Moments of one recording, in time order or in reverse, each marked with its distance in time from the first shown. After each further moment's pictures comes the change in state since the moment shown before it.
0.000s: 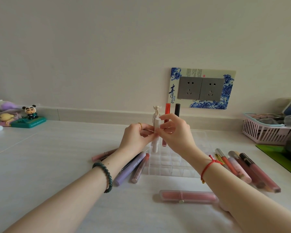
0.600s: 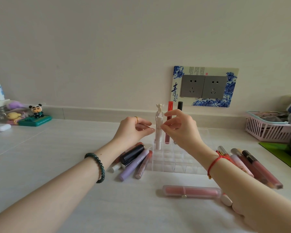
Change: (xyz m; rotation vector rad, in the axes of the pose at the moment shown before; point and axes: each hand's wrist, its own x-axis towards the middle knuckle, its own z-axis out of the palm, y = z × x) left_hand 0.000 0.006 -0.027 0.102 -0.039 0.018; right_hand -0.003 -0.009 -0.009 -0.031 -0.002 0.016
